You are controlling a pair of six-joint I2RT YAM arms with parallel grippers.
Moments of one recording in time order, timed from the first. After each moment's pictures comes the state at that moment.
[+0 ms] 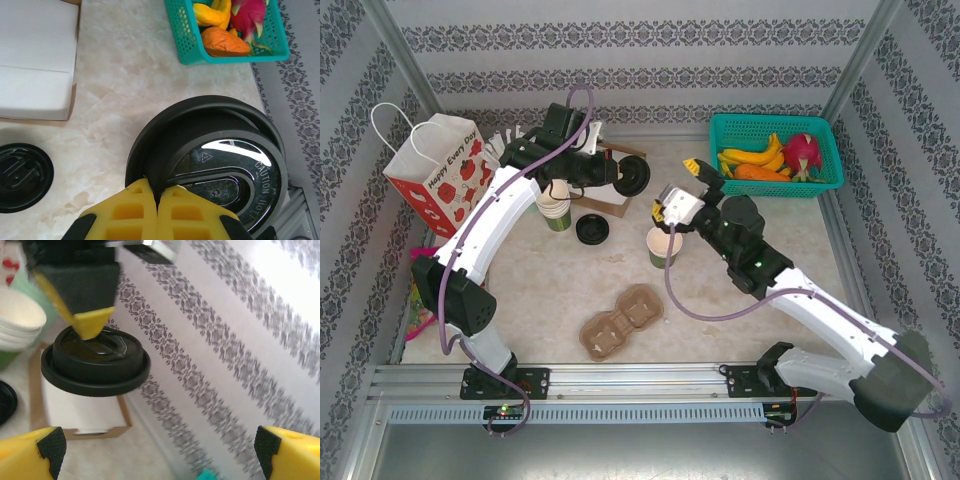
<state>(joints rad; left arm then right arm) -0.40 1.71 1.84 -0.94 0.34 -0.42 0.64 1.07 0.83 0.20 0.08 -0.66</state>
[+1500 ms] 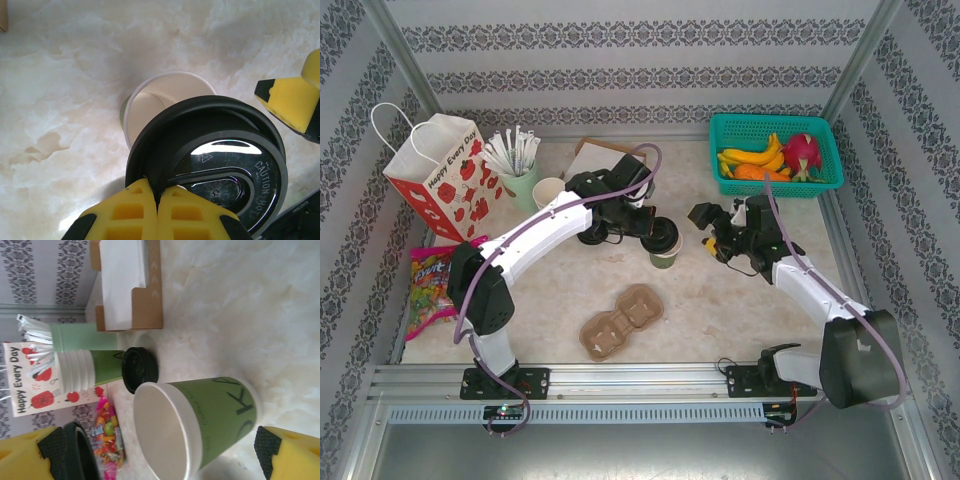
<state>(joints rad) -0.69 1.80 1.69 -0.96 0.17 -0.51 0.19 1.26 0.68 -0.05 -0.59 1.08</state>
